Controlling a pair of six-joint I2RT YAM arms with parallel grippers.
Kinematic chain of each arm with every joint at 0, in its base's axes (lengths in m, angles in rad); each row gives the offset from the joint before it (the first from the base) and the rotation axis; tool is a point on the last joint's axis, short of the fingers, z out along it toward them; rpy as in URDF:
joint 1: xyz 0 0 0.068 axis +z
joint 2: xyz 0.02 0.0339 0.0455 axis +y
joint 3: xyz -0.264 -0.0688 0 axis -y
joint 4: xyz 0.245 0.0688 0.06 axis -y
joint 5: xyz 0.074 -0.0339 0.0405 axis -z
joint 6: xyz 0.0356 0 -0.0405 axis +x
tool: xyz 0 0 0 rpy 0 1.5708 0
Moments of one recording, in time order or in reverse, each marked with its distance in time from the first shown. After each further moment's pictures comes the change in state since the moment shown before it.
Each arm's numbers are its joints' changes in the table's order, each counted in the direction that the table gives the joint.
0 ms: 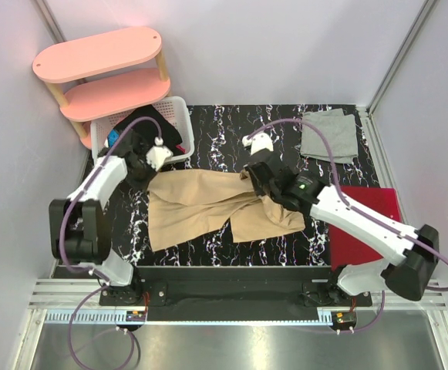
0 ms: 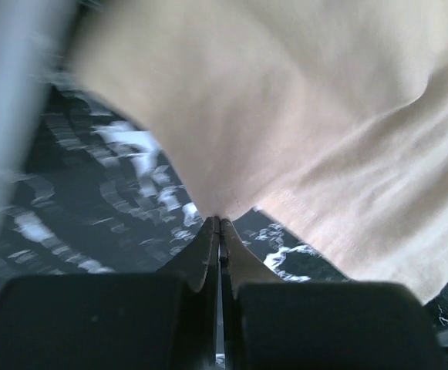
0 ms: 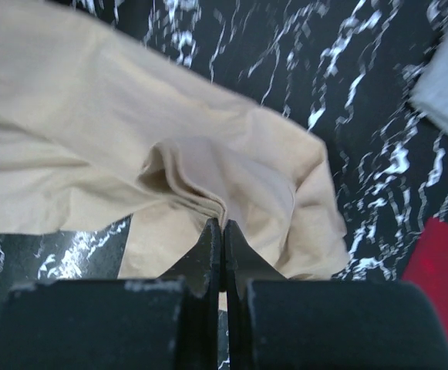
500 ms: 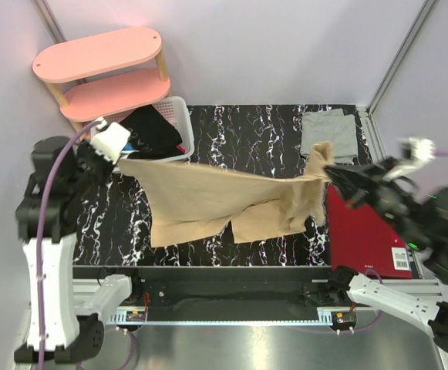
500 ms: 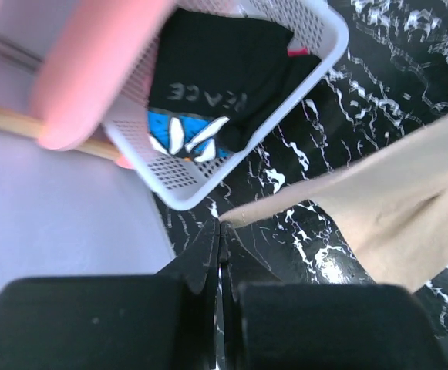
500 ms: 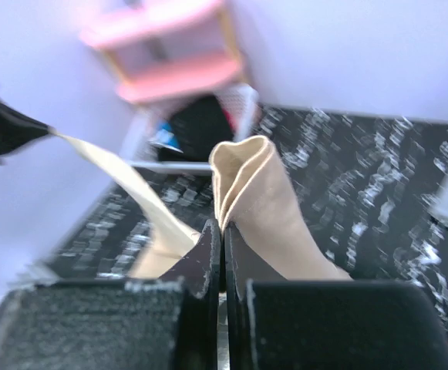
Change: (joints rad) left arm 0.027 -0.641 0.321 -0.210 0.013 -0.073; right arm -0.001 -0.605 0.190 -0.096 -0.097 0.049
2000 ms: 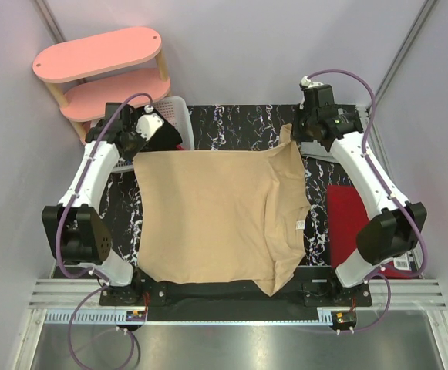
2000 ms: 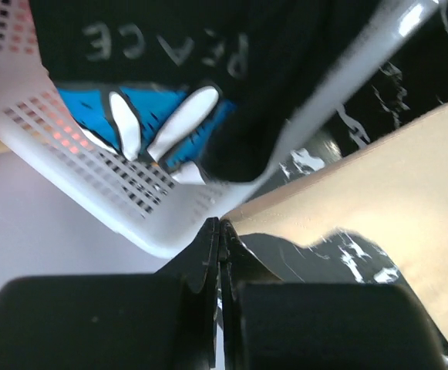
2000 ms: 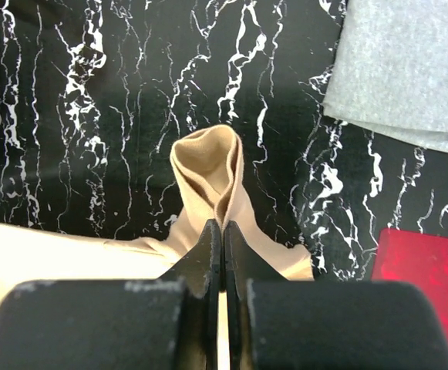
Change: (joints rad) left arm -0.014 0.607 -0.025 0.205 -0.190 0.117; right arm -0.591 0.863 0.219 -0.042 -0.260 -0.044
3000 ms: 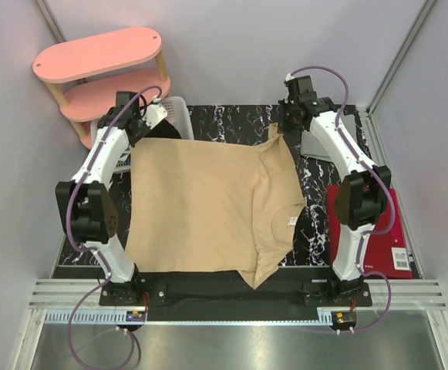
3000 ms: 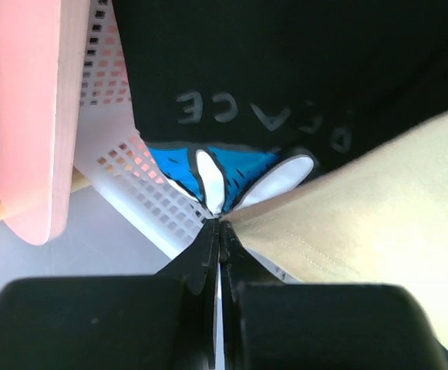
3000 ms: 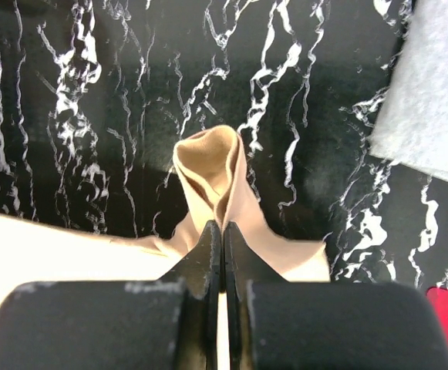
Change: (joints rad) left arm -0.030 0.233 0.195 0.108 -0.161 0.102; right arm -0.016 0.370 0.285 -0.039 -0.070 0.013
